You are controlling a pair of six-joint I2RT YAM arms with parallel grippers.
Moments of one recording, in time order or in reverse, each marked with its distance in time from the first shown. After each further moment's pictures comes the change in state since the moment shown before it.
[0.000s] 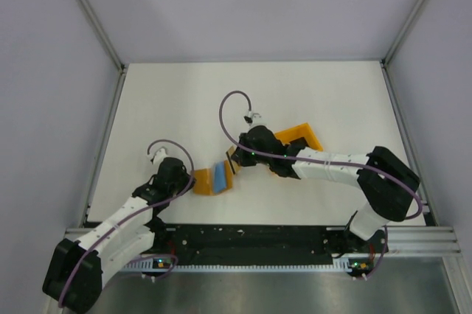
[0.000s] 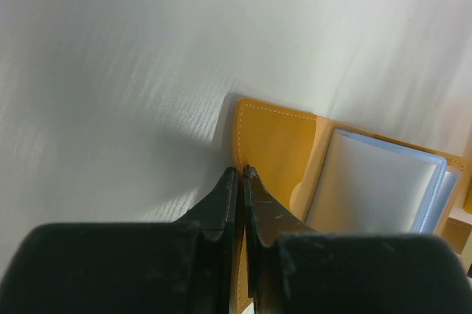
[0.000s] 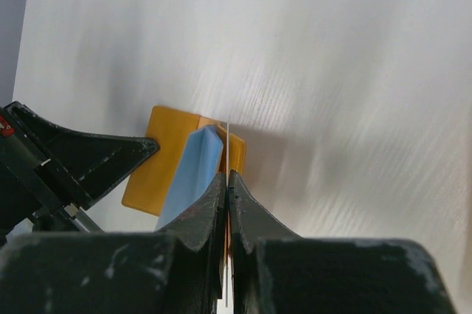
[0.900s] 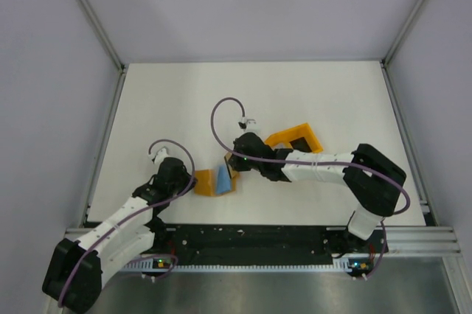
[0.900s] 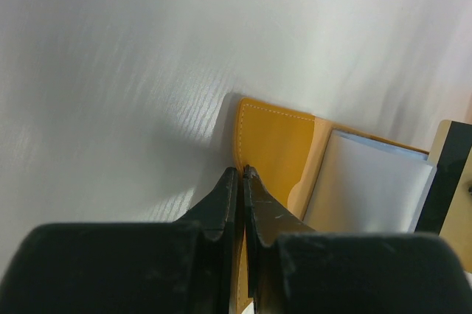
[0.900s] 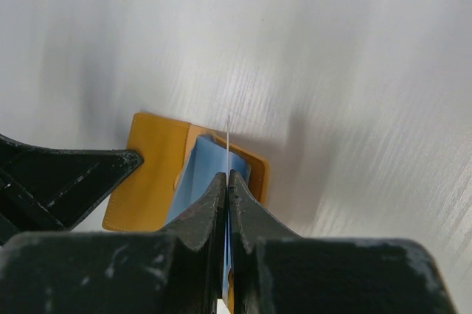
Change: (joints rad) left arm -0.004 -0.001 0.001 0.009 0.034 0.008; right arm 0.067 0.094 0.047 -0.021 0.104 0.056
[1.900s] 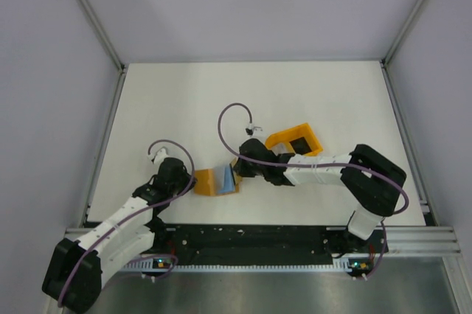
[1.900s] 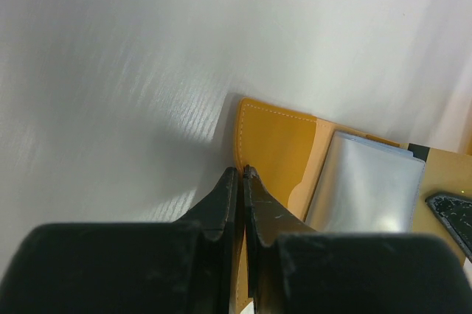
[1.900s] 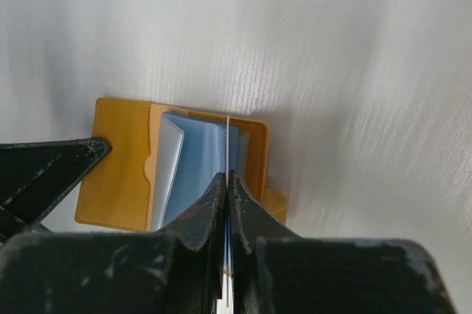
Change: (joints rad) left arm -0.001 0.000 -0.001 0.000 -0.018 -0.013; right arm -0.004 -0.005 -0.084 0.016 0.000 0.100
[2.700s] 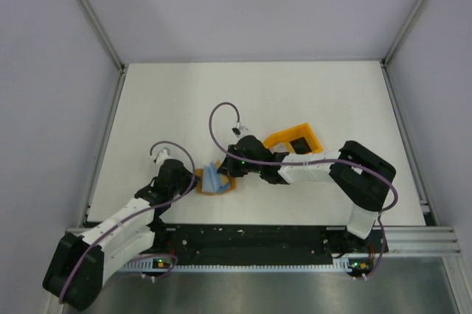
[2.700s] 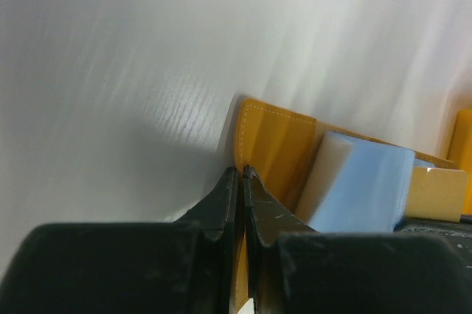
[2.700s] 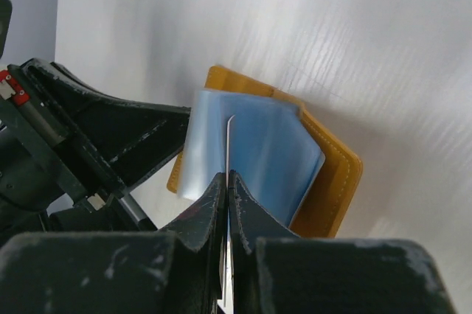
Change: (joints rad) left arm 0.000 0.027 -0.056 0.140 0.041 -0.016; right arm -0.009 0.072 0.019 0.186 -0.250 -0.020
